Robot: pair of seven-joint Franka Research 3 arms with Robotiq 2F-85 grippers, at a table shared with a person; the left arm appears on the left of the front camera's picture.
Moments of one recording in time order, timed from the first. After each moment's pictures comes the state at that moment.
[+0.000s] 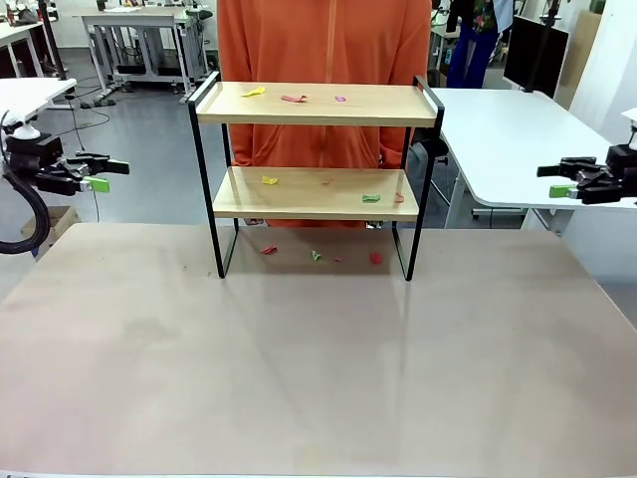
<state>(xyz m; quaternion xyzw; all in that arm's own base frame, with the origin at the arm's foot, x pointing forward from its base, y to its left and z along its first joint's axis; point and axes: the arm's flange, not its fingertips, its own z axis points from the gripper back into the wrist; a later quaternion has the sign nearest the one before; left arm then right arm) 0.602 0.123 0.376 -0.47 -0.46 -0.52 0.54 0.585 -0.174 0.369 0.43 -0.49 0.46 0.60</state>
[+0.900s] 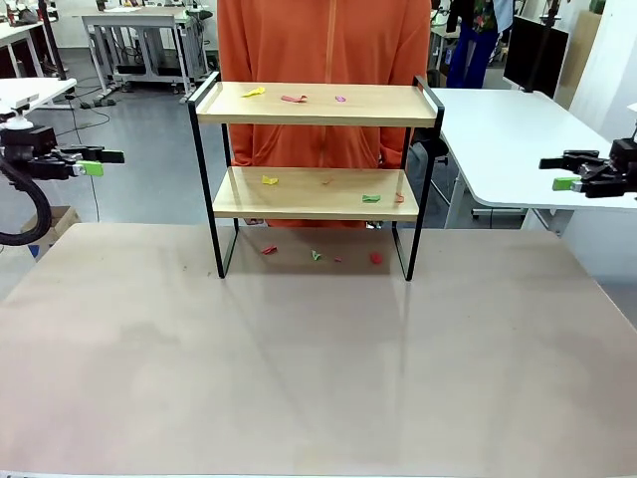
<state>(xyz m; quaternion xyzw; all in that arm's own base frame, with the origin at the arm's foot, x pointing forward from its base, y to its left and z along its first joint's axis) 0.605 0.127 0.387 -0.52 -0.46 -0.47 0.55 0.583 -0.172 0.378 0.44 -0.50 0.46 0.59</state>
